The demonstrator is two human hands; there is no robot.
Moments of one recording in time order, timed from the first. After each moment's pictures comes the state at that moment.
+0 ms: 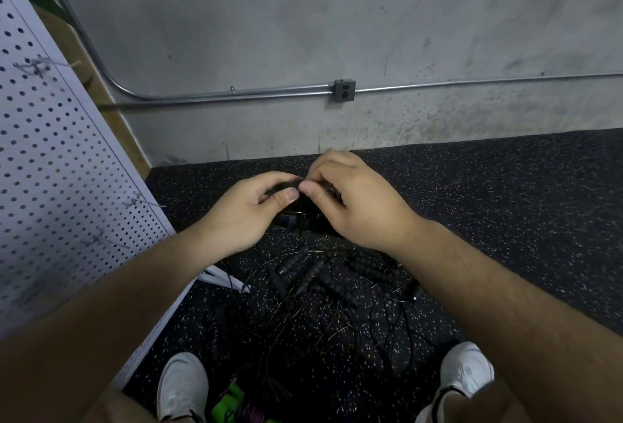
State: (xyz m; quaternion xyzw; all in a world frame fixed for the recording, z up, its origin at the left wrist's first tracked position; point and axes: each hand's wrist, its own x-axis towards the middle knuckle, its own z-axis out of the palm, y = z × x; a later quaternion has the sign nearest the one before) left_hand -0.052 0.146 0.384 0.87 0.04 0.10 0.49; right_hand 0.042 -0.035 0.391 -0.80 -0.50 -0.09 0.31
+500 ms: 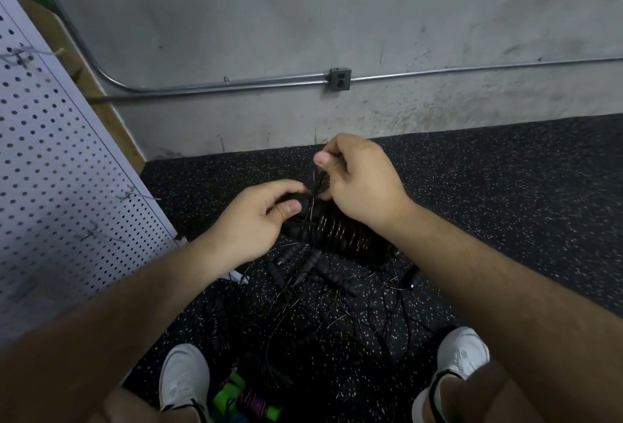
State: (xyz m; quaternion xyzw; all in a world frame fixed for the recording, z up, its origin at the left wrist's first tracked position) left_hand -0.057 0.132 0.362 0.88 0.05 0.10 0.46; right_hand 0.051 -0.028 0.387 -0.84 -0.34 -0.06 0.41
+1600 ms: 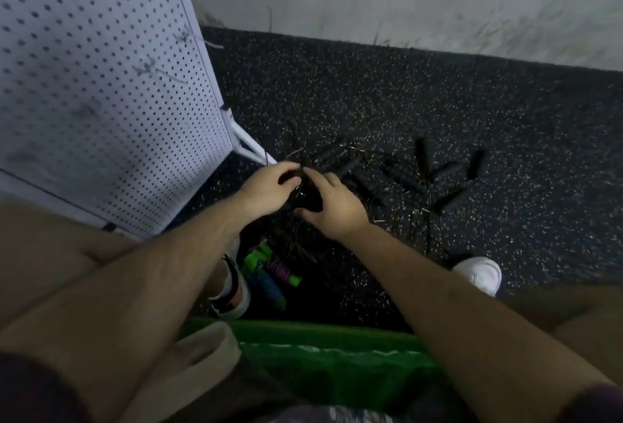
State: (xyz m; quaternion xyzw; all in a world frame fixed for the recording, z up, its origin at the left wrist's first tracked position) left_hand -0.141 0.190 0.160 0.86 0.26 -0.06 0.42; right_hand -0.066 0.028 0.147 -0.88 -0.40 0.20 0.20
